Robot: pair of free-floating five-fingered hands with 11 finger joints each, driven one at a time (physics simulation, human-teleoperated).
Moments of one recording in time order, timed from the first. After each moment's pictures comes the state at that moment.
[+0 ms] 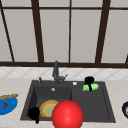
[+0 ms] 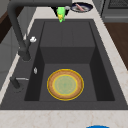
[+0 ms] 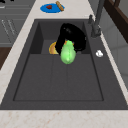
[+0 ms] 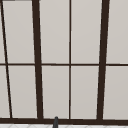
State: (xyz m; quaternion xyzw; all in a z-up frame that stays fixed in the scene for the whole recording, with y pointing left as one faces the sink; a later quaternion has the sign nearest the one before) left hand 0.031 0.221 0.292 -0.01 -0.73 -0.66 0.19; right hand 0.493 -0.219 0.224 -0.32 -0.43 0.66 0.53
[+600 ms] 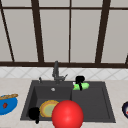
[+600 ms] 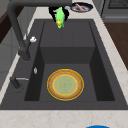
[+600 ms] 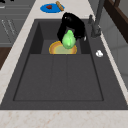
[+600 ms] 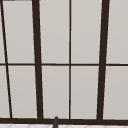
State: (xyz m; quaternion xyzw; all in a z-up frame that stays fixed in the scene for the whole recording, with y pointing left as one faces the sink) left hand 0.031 0.221 0.292 -0.01 -0.73 -0.66 0.19; right hand 0.499 -0.128 0.227 -0.32 -0.43 0.66 0.54
